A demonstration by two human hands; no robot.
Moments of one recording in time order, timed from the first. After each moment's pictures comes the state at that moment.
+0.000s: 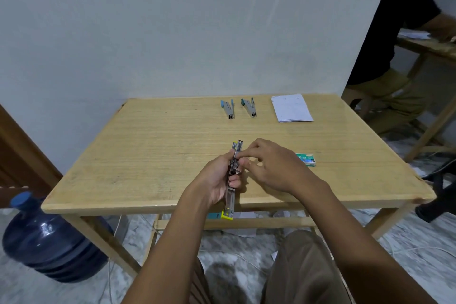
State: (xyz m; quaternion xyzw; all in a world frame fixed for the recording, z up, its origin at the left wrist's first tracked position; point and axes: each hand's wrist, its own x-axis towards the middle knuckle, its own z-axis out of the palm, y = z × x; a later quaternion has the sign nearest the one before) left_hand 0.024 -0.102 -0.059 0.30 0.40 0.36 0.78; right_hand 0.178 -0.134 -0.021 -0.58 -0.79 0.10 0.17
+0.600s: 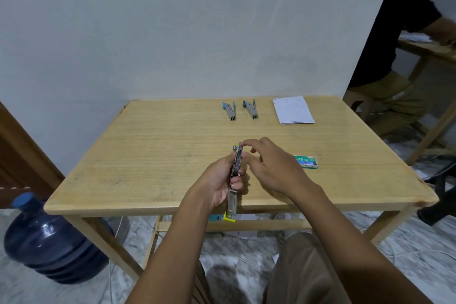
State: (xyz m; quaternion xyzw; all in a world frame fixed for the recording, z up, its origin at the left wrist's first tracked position) left_hand 0.023 -0.105 -0.055 0.29 0.39 0.36 0.79; right_hand 0.170 -0.128 -0.031 -0.61 -0.75 0.10 0.23
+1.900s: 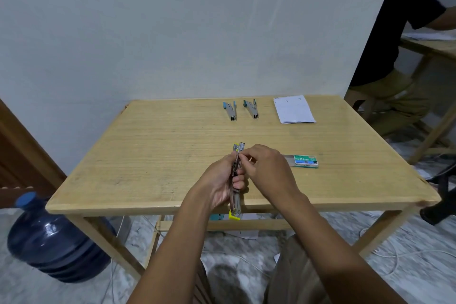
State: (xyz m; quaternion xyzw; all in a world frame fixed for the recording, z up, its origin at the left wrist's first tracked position) left_hand 0.028 -0.109 -0.051 0.29 0.41 0.38 0.77; right_hand 0.149 -0.130 -0.050 -0.59 -0.72 0.04 0.36
